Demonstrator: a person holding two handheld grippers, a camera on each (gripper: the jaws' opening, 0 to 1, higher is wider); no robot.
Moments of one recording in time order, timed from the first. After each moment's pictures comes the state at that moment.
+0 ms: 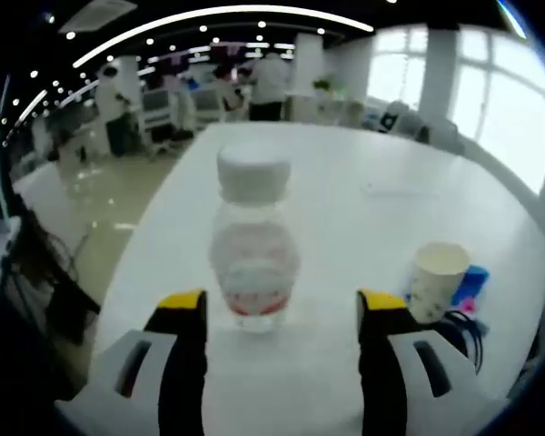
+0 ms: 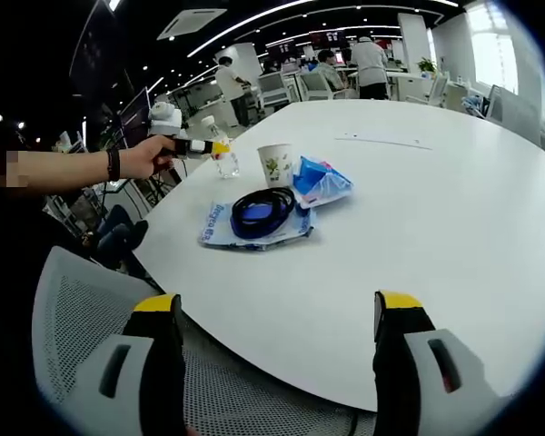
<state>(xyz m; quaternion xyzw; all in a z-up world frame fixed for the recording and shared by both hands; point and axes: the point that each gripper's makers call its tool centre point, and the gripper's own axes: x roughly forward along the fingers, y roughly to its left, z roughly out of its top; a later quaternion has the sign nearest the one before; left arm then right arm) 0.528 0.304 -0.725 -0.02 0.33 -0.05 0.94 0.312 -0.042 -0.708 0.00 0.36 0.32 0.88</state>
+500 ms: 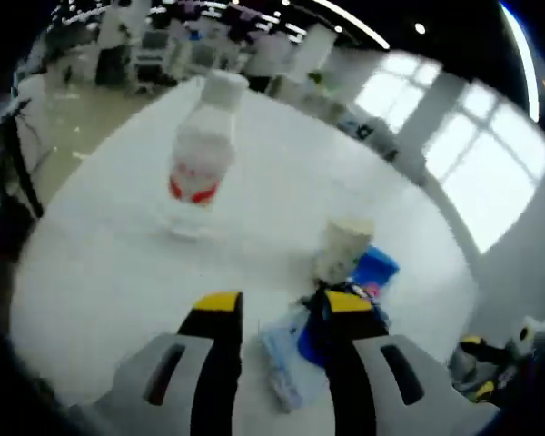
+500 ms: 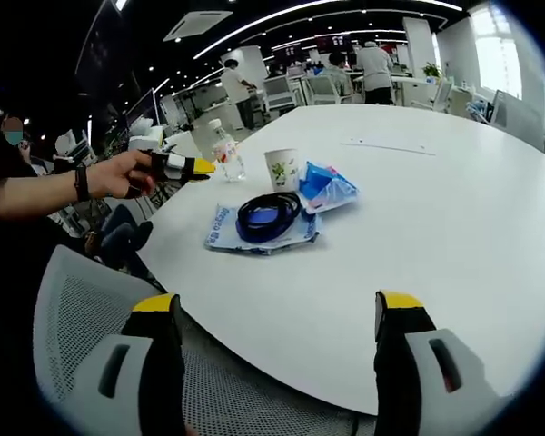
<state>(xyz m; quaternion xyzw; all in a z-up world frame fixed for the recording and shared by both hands) 0.438 0.232 -0.709 -0.36 0.33 -0.11 0.87 0.311 -0.038 -0.703 0.00 0.35 0.33 0.88</state>
